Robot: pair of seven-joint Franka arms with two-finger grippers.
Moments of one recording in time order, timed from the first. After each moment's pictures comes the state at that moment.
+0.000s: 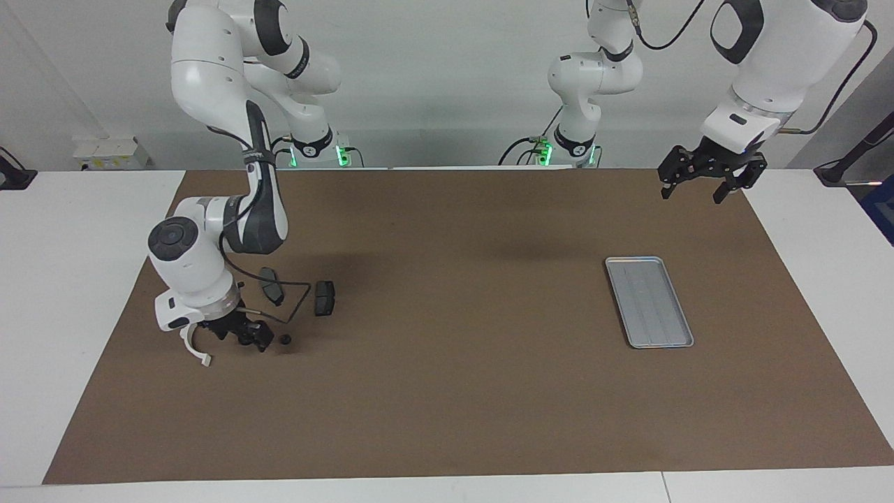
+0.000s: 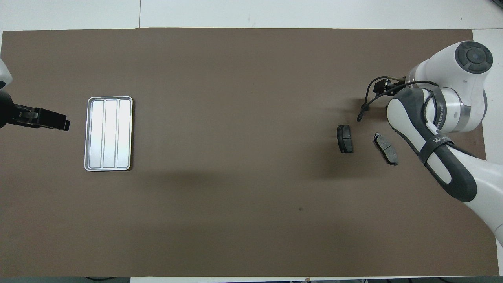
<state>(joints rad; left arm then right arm) -0.05 -0.02 -0.02 -1.63 -0.01 1.62 0.13 -0.08 0.48 0.04 -1.72 -0.08 2.25 0.32</state>
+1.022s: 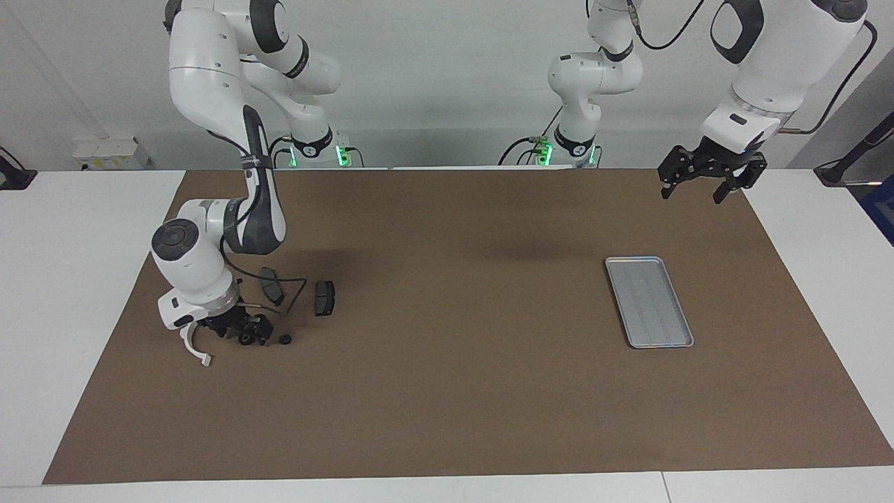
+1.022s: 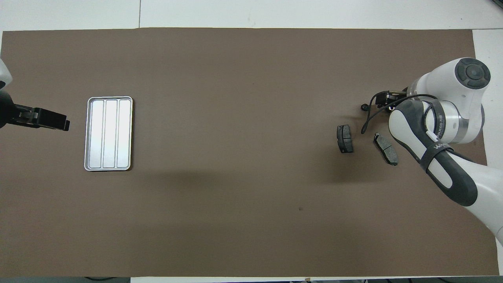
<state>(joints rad) -0.05 -0.02 -0.02 -1.63 -0.01 1.62 0.13 -0.11 0.47 0.03 -1.83 -0.08 2.33 0.20</state>
